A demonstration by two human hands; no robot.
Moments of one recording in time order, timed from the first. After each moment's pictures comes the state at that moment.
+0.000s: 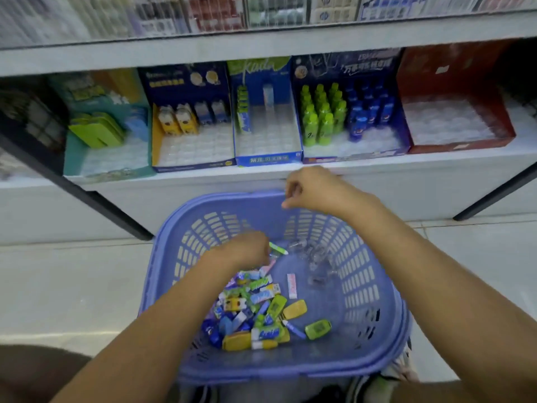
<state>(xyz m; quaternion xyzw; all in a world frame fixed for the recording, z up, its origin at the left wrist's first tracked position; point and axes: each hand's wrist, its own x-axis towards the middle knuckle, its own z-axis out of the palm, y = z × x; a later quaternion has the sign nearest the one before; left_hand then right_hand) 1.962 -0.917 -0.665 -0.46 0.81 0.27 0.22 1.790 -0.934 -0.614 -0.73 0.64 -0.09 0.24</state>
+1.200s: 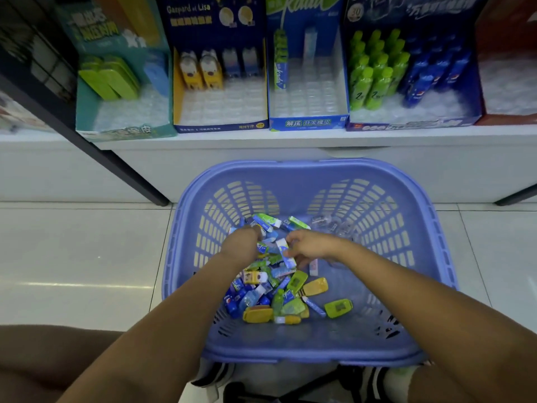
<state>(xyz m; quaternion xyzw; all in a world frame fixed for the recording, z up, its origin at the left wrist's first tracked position) 2.031 -0.919 -0.790 -0.56 0.76 0.28 0.18 1.848 -0.891 -0.785 -0.48 0.58 -0.02 0.66</state>
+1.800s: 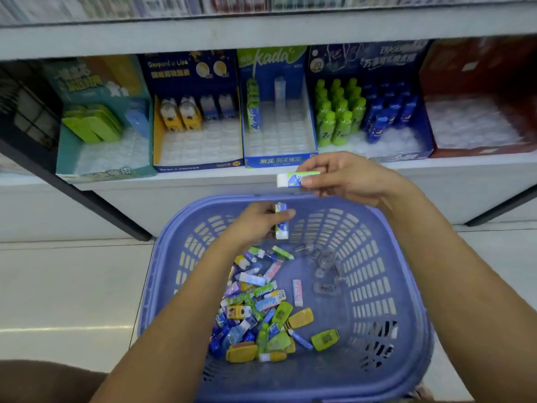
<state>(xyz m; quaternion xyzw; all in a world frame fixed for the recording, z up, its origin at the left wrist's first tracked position) 1.955 -0.965 -0.690 -0.51 0.57 0.62 -0.17 1.764 -0.949 -0.603 -0.47 0.48 -0.34 0.66</state>
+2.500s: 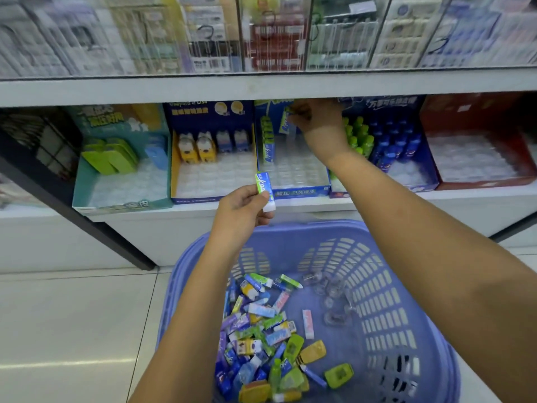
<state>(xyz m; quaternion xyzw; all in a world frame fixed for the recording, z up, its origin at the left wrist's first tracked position) 1.988 -0.981 -0.612 -0.49 0.47 0.61 -0.41 1.803 -1.086 -0.573 -0.62 0.65 -0.43 0.13</state>
